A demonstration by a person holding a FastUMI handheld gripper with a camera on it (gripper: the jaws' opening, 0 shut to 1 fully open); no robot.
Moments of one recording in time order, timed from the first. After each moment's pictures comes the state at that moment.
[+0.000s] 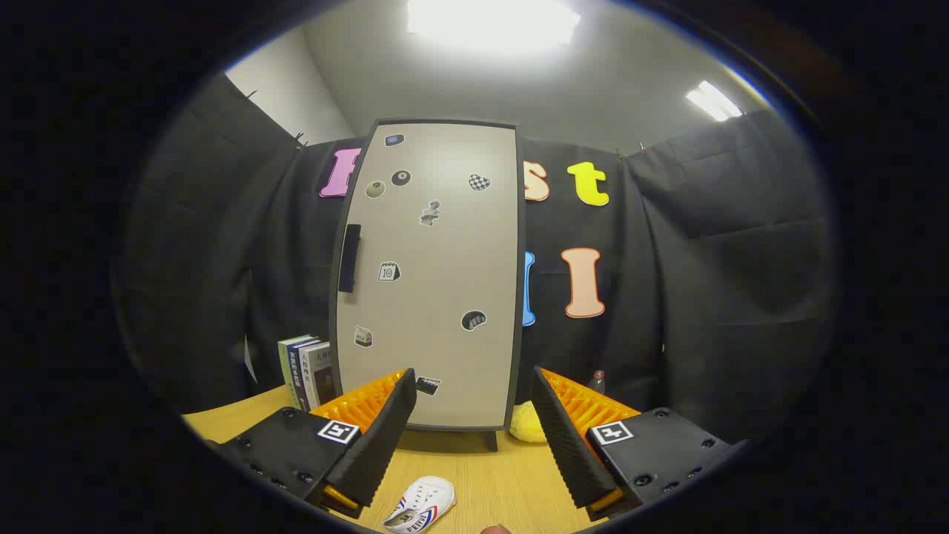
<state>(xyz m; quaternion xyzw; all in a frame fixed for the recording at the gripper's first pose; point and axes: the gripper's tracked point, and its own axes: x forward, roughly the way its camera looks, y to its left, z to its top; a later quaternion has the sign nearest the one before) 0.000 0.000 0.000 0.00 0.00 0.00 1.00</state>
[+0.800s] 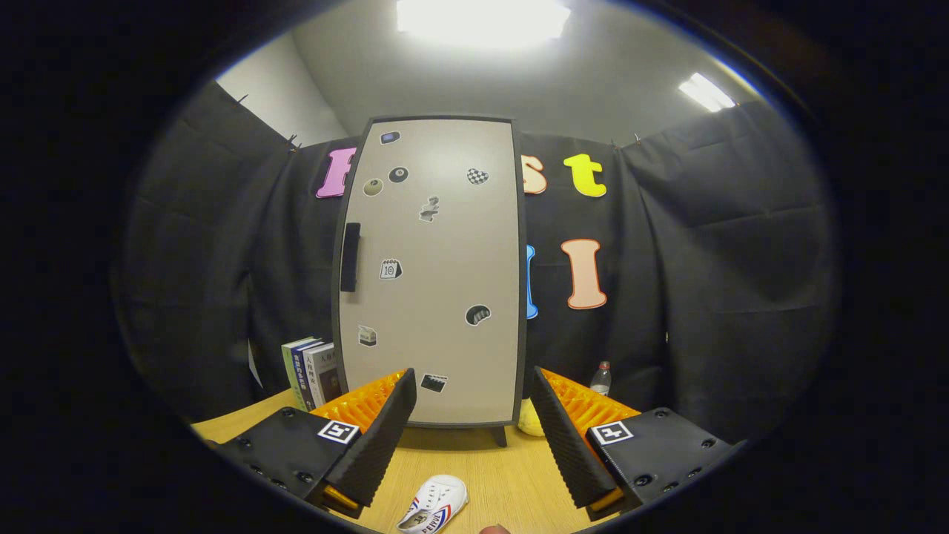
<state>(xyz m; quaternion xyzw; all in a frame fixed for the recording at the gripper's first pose) 0.003 0.015 0.000 0.02 0.01 0.01 1.00</state>
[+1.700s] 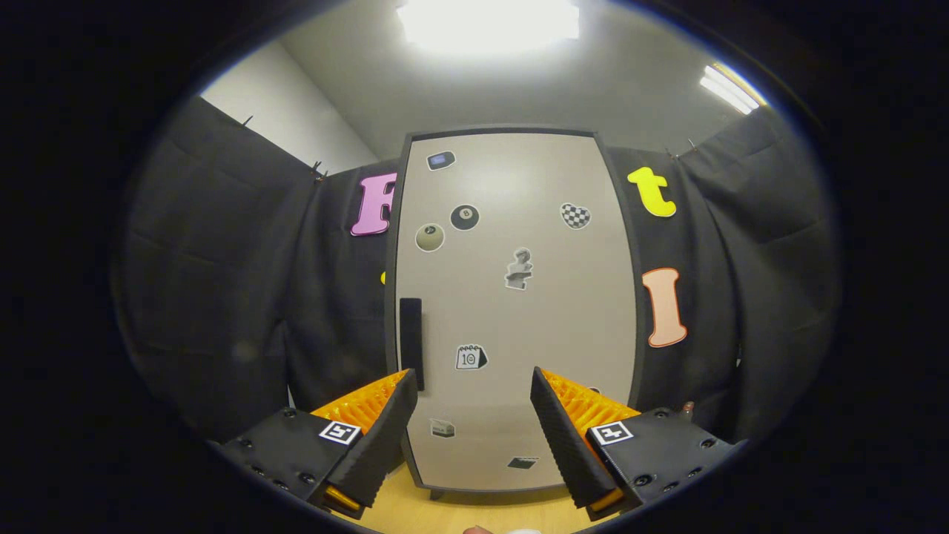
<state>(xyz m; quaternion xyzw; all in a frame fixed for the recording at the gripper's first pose) 0.146 0.149 0.123 0.05 -0.03 0.10 0.99</state>
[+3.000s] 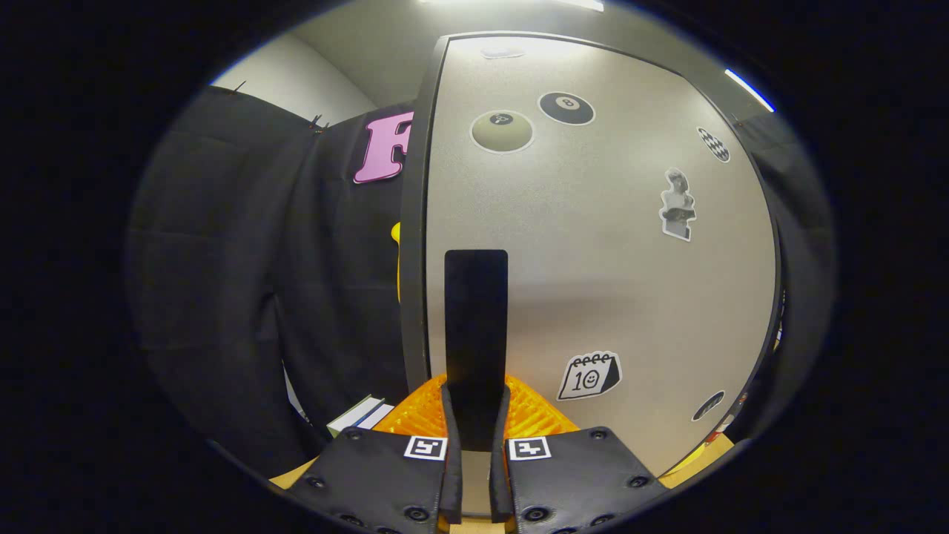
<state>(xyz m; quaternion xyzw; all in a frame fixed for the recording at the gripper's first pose) 0.273 0.254 0.086 0.03 0.06 0.14 0.99</state>
